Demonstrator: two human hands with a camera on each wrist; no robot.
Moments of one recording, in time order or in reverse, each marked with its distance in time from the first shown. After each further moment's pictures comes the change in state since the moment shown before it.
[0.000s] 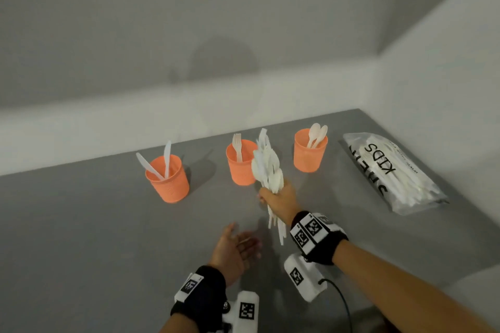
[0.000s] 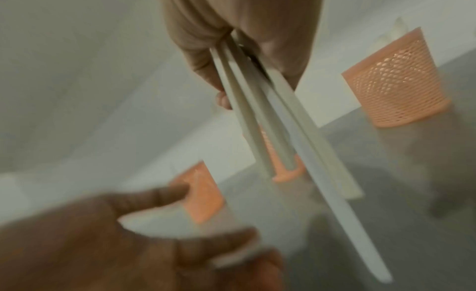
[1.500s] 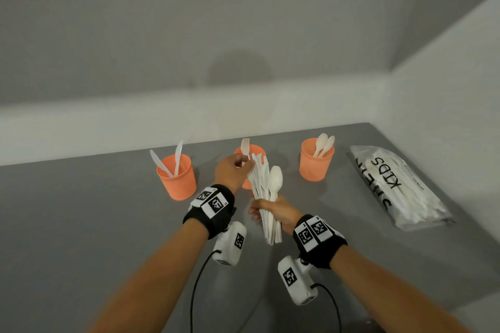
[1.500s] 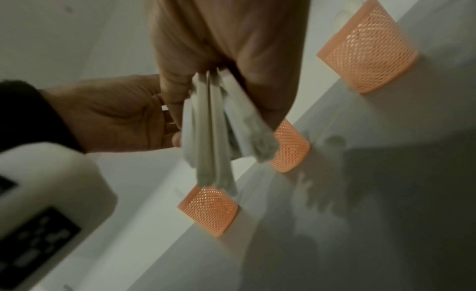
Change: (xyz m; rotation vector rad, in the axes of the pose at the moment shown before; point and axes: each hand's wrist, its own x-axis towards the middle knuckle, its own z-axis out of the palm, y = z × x) left_hand -0.004 0.114 0.067 0.938 0.303 0.902; right_hand -0.001 0.001 -0.002 0.297 -0.412 0.273
